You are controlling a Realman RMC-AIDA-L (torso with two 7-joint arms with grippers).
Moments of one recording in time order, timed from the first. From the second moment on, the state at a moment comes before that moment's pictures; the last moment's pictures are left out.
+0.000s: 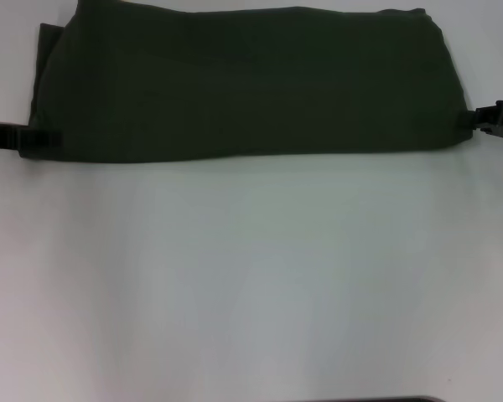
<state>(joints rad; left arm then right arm) -0.57 -2.00 -2.47 -0.74 -0.72 1.19 -2.07 0.49 1.97 -0.53 -0.54 -2.17 -1.21 2.14</state>
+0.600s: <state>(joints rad) -0.57 -2.01 -2.47 -0.74 -0.71 1.17 -2.07 0.49 1.97 -0.53 -0.54 -2.17 -1.21 2.14</state>
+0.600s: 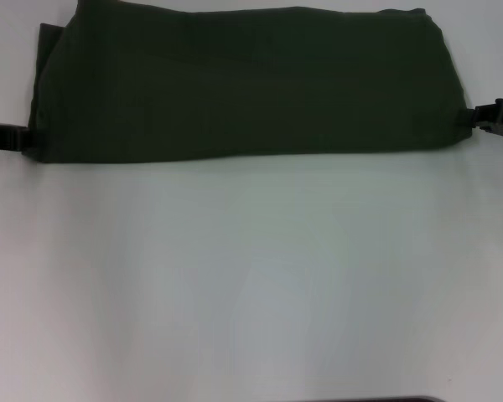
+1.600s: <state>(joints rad) -0.54 -2.01 -2.49 -0.81 -0.71 1.21 -2.10 0.47 1.96 -0.52 -0.54 -2.17 -1.25 2.12</state>
